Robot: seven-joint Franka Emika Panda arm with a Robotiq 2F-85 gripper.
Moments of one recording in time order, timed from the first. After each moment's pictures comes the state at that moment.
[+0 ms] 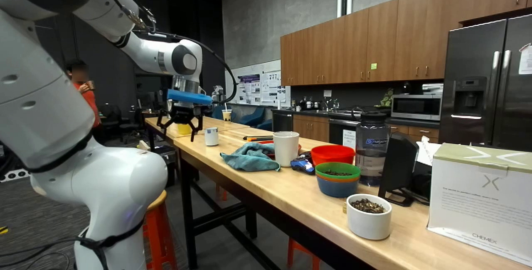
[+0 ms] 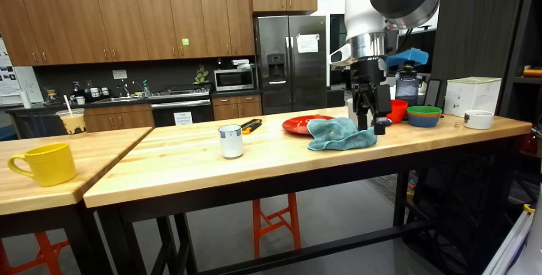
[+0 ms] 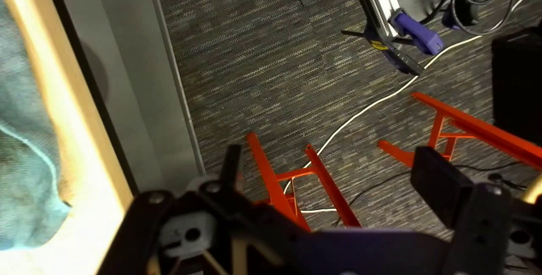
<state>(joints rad) 0.31 -0.55 0.07 -2.45 0.20 1.79 -0.67</state>
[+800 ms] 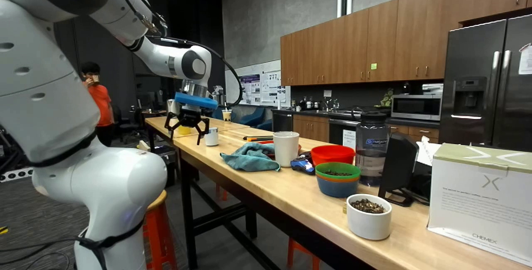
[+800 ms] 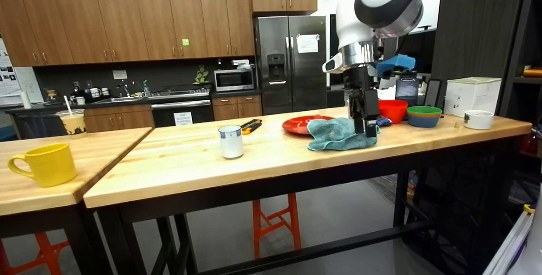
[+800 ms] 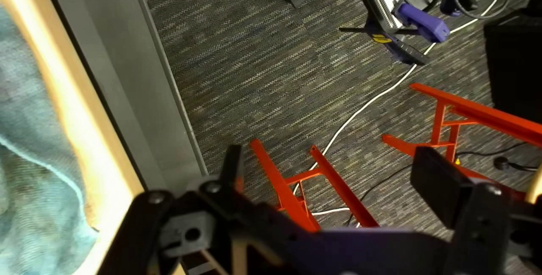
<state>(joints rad) 0.29 -0.45 0.05 -2.40 0.21 1.78 -0.64</state>
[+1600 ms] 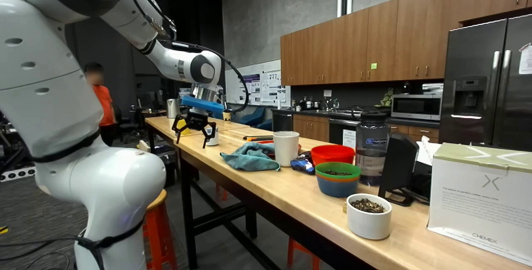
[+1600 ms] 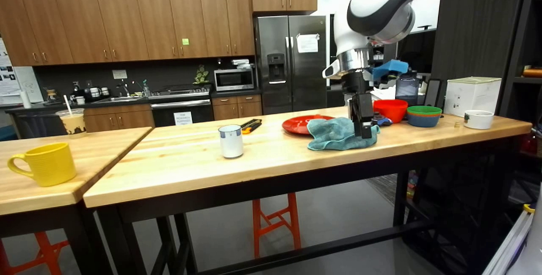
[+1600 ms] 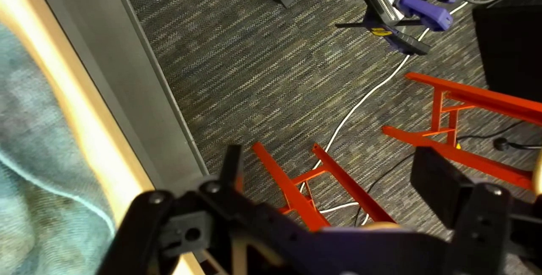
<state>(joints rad) 0.24 -0.39 0.04 -2.38 0.23 1.78 -0.62</state>
